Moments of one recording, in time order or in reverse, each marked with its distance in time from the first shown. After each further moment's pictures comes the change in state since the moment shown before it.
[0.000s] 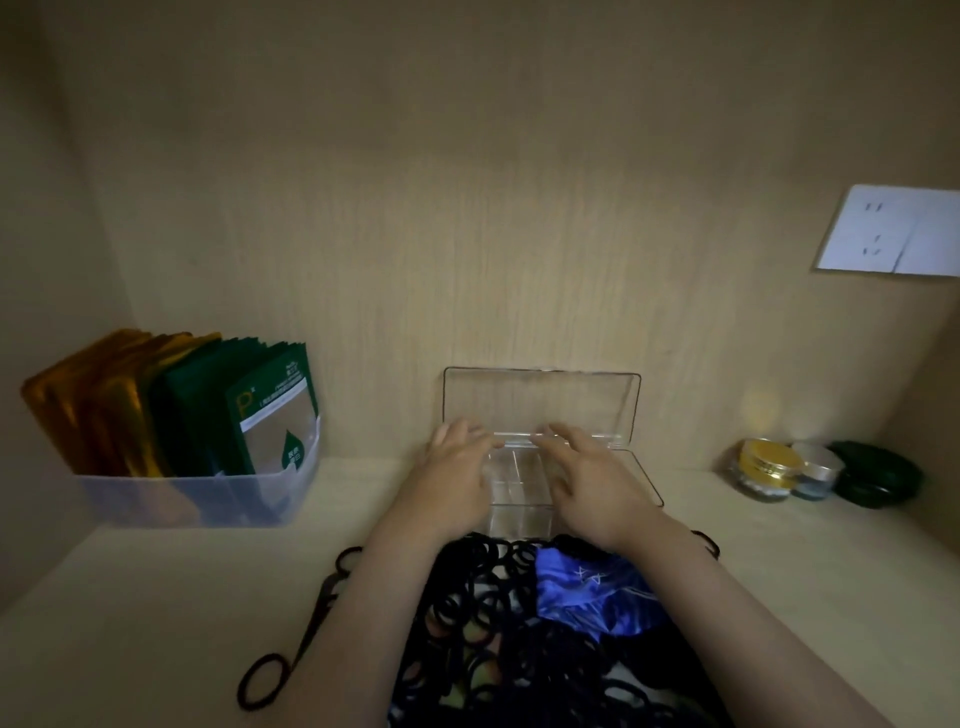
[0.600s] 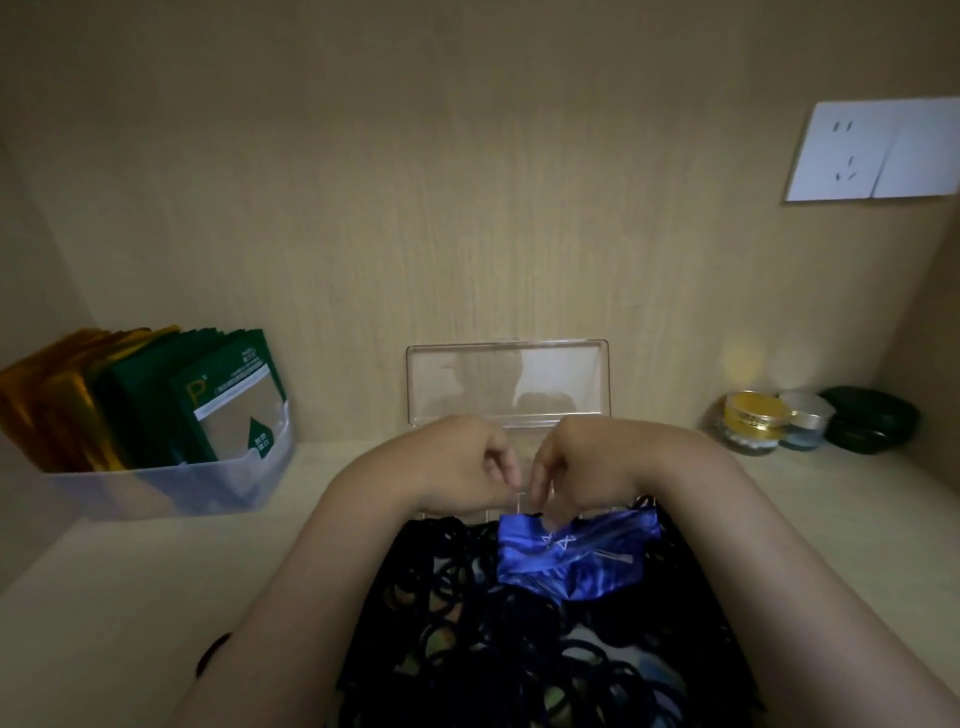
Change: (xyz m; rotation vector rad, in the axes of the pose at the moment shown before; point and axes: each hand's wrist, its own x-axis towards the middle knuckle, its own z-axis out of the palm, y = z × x) left_hand -0.010 0.069 -0.036 -0.085 -0.430 -0.014; right_hand -0.019 -0.025 -0.085 0.070 -0.638 0.118
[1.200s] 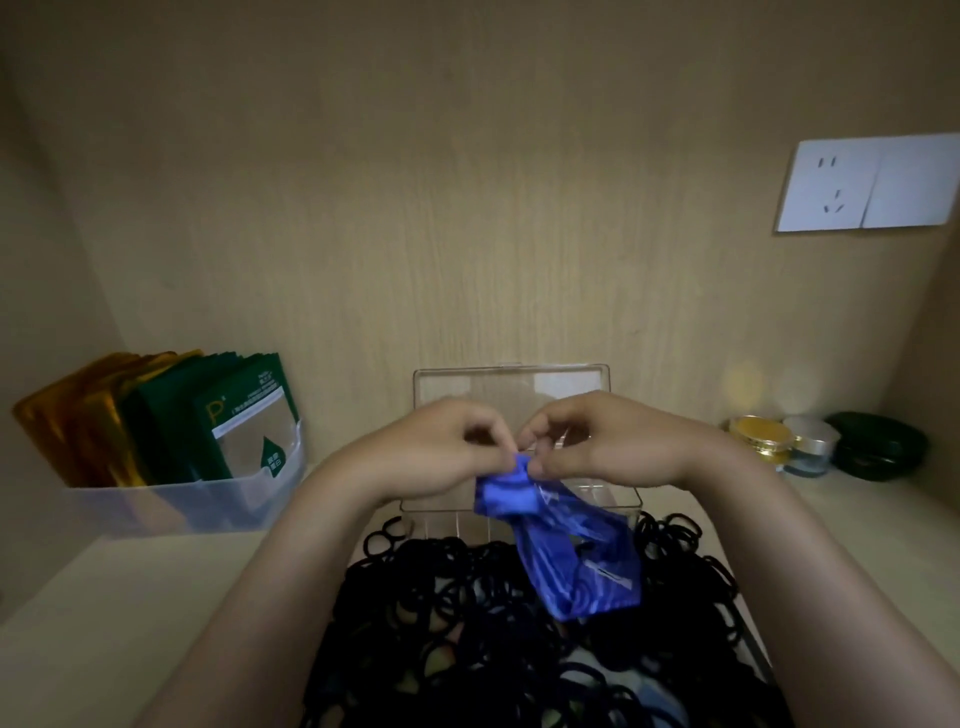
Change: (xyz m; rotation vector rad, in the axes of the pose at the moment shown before) left_hand -0.018 0.011 -0.028 -0.248 0.119 0.112; right_hand -0.023 0.001 -0.023 0.401 0.204 -0.205
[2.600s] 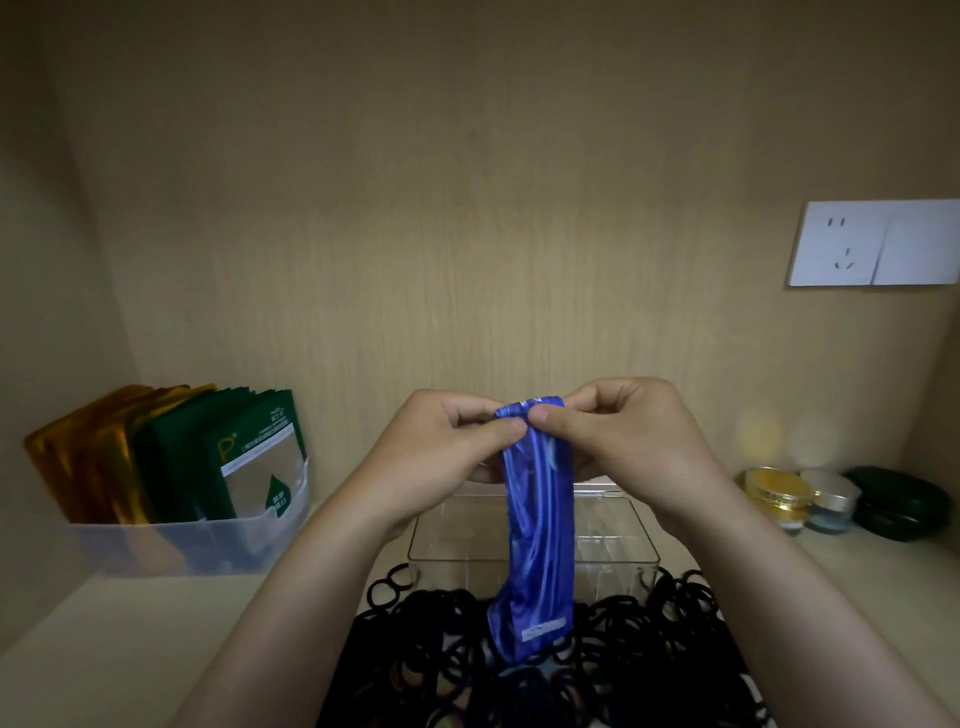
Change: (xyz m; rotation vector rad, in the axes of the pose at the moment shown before) left_hand -0.010 0.021 -0.011 -0.503 0.306 0.067; right_hand -0.001 -0.037 0.006 0.533 0.559 -0.091
